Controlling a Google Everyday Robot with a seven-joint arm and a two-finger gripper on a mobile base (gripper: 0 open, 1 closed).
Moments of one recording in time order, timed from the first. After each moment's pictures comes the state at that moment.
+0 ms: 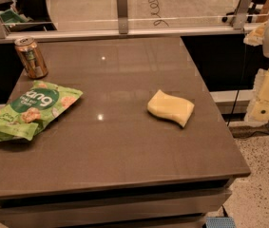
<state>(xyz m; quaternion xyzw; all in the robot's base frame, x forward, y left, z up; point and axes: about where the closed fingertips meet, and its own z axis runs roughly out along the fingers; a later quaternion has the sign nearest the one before) 0.438 -0.217 0.976 -0.60 0.78 -0.03 0.16</state>
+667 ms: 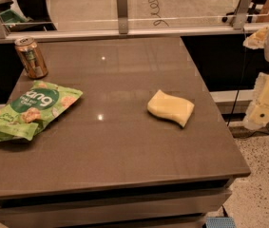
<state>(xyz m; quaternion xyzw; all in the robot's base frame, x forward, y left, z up) 0.438 -0.214 0.971 -0.60 0.78 -0.02 0.18</state>
